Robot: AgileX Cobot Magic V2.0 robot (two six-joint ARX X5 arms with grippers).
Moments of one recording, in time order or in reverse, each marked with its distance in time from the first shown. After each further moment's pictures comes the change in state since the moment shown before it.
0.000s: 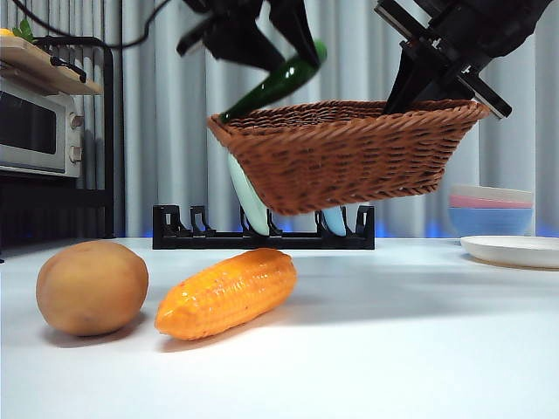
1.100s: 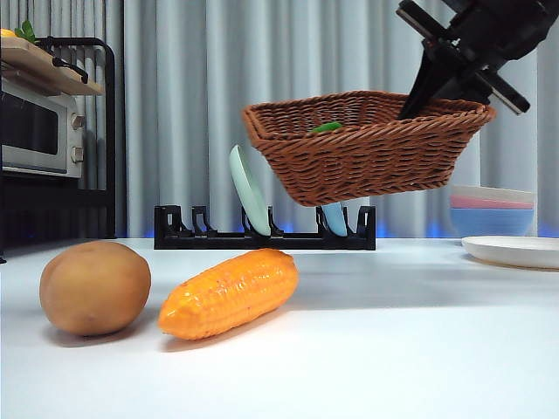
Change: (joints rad) left arm -0.042 -0.256 0.286 -0.899 0.070 0.172; right arm -0.091 0.000 0.000 0.076 -0.002 0.012
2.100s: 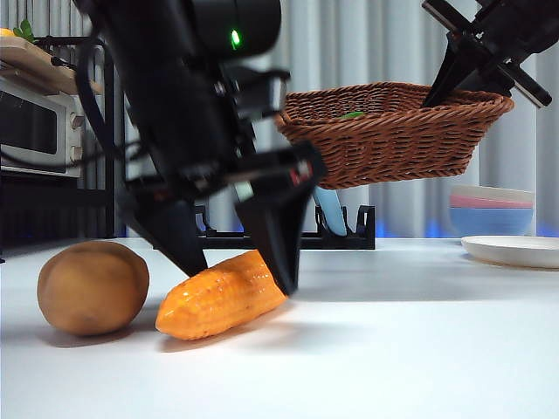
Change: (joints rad) left arm -0.064 0.373 -0.509 0.583 -0.129 -0.050; right arm -0.074 0.000 0.026 -0.001 -0.050 0.002
